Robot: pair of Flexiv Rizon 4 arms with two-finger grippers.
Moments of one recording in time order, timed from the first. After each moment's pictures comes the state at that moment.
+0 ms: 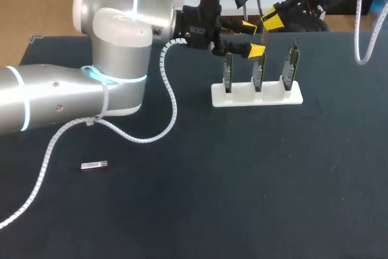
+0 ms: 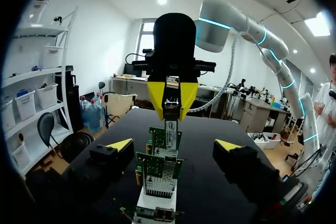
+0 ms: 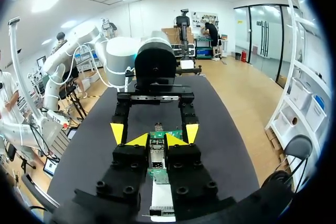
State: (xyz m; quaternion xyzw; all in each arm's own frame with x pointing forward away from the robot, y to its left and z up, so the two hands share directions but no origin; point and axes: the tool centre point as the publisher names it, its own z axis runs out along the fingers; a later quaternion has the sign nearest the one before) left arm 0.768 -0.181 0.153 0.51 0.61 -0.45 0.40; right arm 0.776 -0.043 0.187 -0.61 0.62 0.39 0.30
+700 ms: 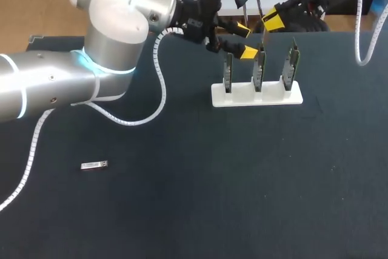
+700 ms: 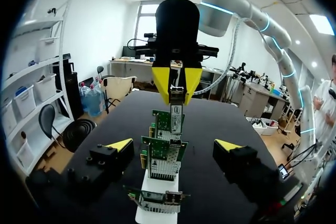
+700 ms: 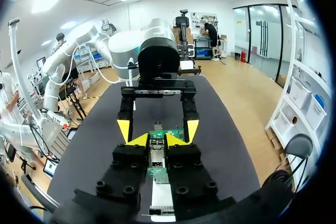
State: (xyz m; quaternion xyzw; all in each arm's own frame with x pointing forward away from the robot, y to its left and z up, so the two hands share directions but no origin) left arm 0.771 -0.166 0.143 0.55 0.64 -0.41 0.35; right arm 0.777 -0.045 0.185 -0.60 0.63 0.40 0.30
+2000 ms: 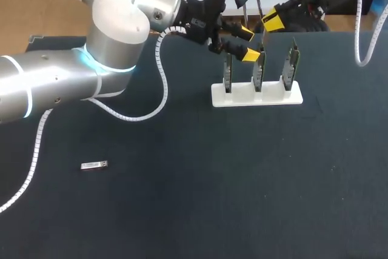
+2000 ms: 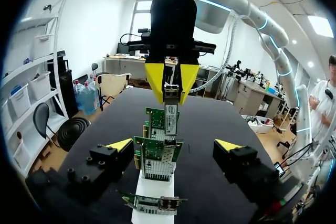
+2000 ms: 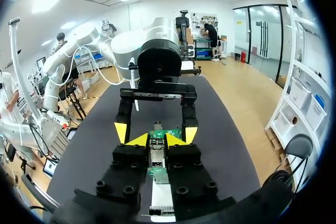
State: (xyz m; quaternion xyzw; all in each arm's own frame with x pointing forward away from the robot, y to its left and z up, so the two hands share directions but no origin) left arm 0.766 -0.172 0.138 0.56 0.63 -0.42 0.33; right arm 0.776 -0.045 0.183 -0.60 0.62 0.40 0.30
